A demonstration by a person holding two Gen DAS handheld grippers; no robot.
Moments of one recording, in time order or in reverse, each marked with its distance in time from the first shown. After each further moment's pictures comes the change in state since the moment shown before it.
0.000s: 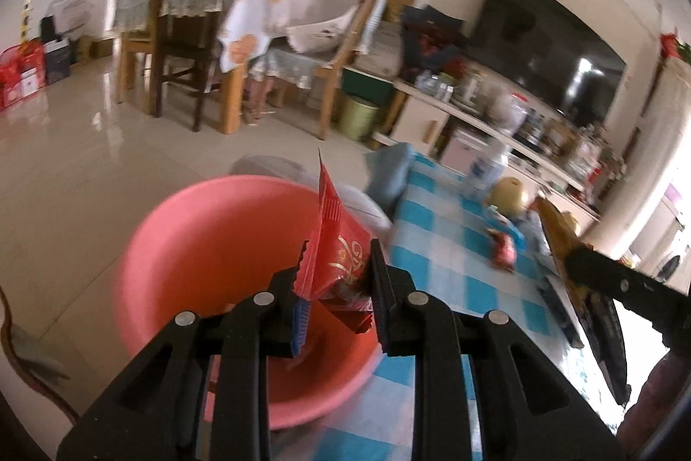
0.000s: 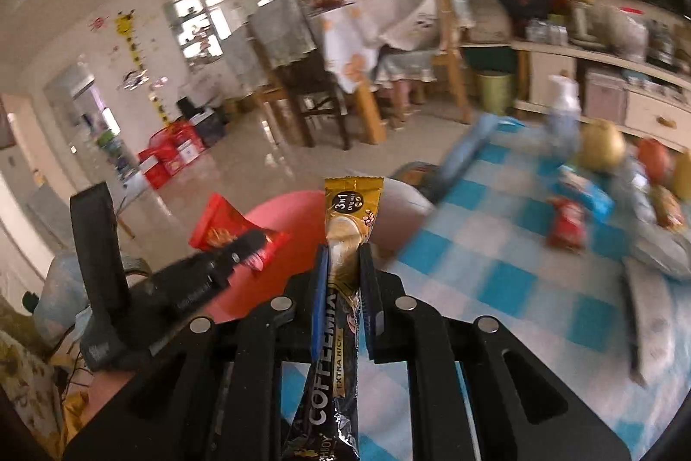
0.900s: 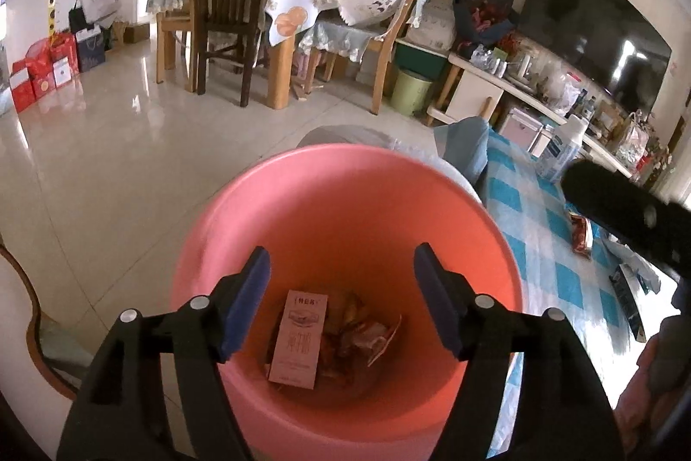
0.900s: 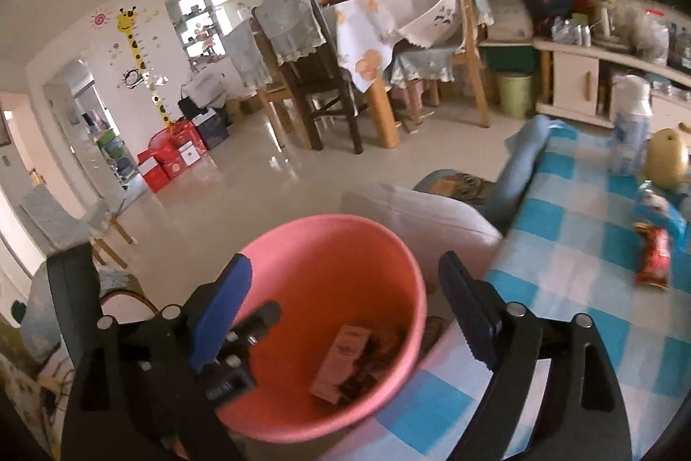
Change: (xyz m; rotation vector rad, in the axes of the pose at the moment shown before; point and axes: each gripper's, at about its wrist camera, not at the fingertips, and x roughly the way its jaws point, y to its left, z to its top) left arm 0.038 0.051 0.003 0.017 0.079 0.150; right arm 0.085 0.018 0.004 -0.012 -0.036 -0.050
